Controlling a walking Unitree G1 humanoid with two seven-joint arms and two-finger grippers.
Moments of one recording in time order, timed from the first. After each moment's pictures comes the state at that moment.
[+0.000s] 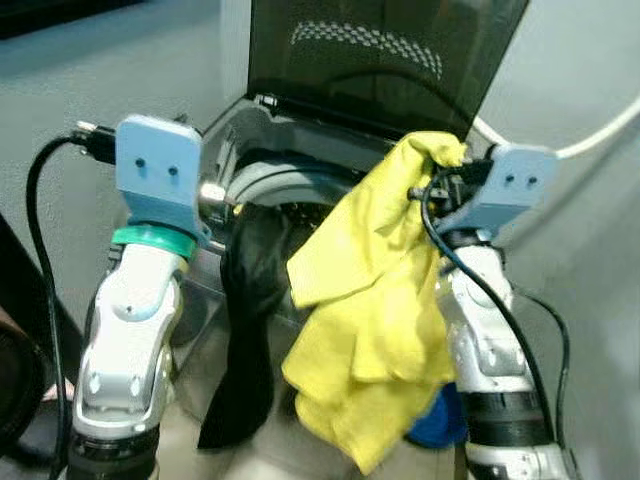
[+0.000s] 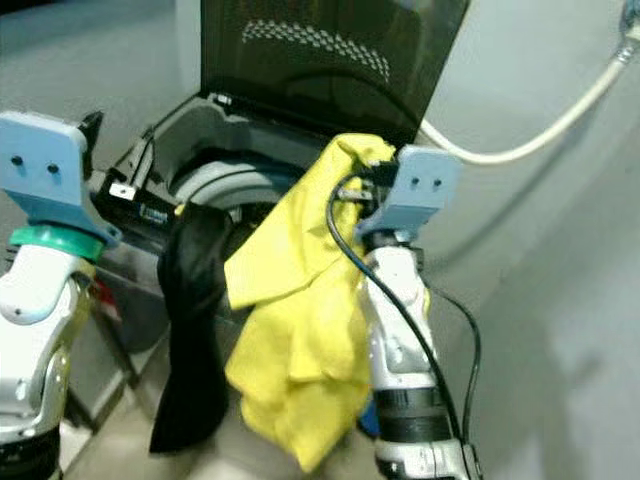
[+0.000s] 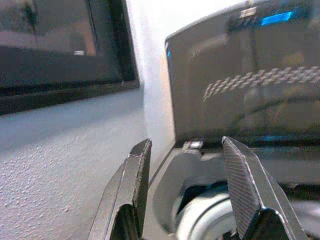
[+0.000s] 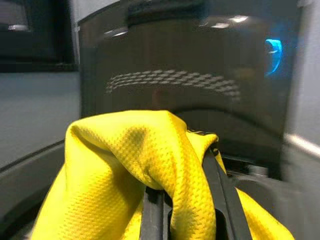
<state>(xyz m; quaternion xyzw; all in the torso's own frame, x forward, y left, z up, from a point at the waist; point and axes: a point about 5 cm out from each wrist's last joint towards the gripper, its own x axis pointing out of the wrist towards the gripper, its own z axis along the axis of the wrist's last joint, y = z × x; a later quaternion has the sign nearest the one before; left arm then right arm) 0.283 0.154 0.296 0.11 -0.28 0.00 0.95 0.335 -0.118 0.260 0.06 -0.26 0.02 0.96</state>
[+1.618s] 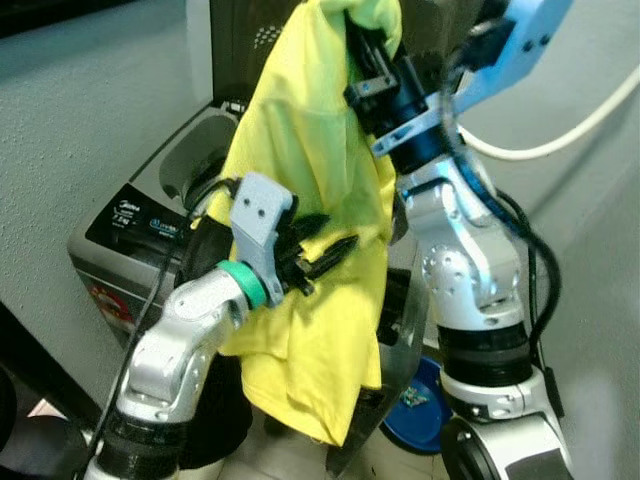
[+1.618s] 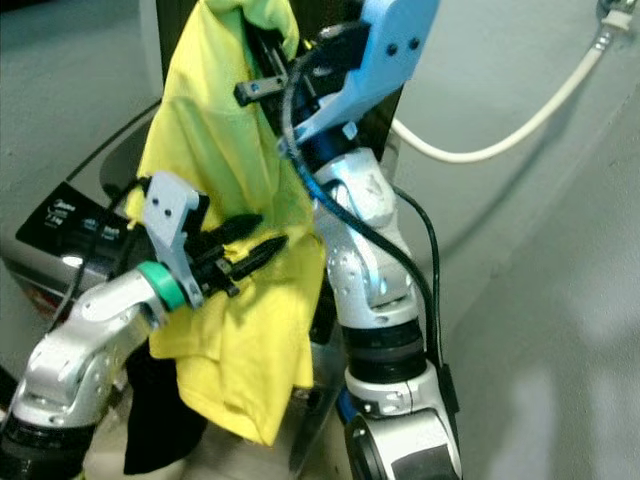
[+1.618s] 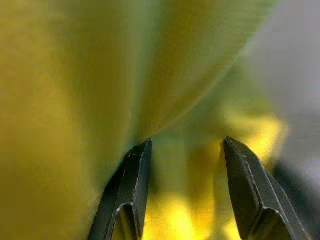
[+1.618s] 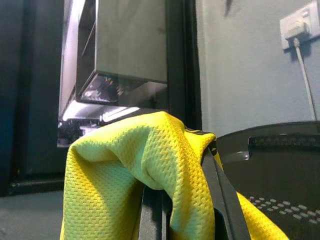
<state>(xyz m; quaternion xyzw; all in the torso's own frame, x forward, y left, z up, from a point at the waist) 0.326 0.106 0.237 0.04 -0.08 -0.30 0.95 0.304 -0.064 0.372 0.14 -0.40 0.31 0.85</state>
